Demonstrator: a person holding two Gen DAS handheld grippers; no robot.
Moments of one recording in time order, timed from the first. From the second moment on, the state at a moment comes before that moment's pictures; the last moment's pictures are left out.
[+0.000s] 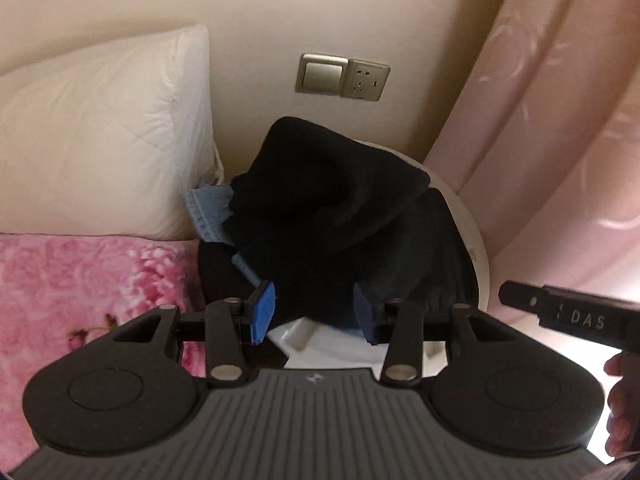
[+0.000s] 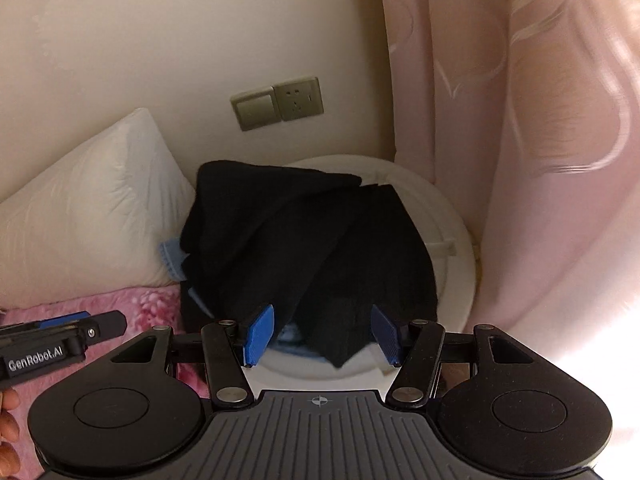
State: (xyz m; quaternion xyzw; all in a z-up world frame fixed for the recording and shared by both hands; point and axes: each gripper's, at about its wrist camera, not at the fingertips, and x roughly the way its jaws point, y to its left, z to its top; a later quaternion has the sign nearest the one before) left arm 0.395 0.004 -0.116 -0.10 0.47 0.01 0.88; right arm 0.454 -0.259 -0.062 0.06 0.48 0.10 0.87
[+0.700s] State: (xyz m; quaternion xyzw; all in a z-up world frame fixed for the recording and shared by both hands) left arm 0.534 0.016 -0.186 -0.25 0.48 -0.01 0.84; right arm 0.589 -0.327 -0.190 0.45 0.52 0.05 0.72
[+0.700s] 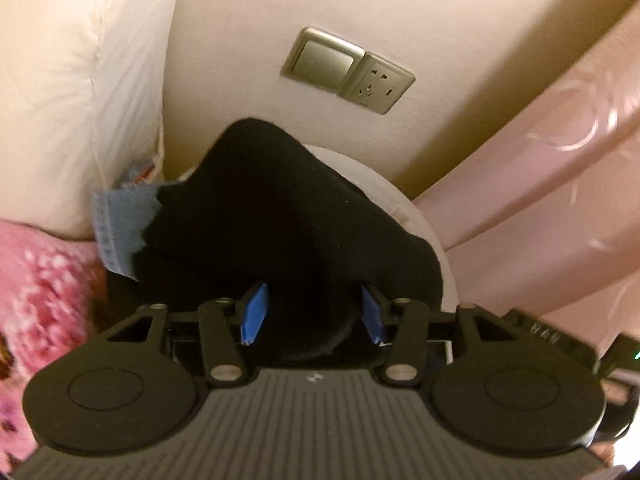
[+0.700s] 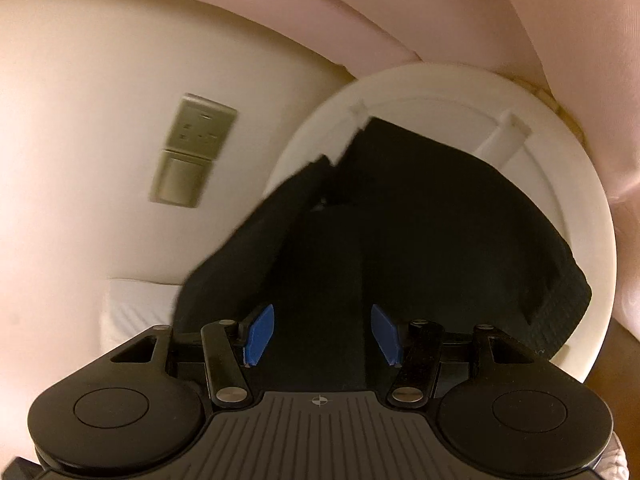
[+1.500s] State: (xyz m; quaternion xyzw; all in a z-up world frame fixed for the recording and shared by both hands) left arm 0.441 0.107 -0.076 -0.30 0.30 0.04 0.90; right arm 0.538 -0.193 -0.041 0.22 0.34 0.31 0.86
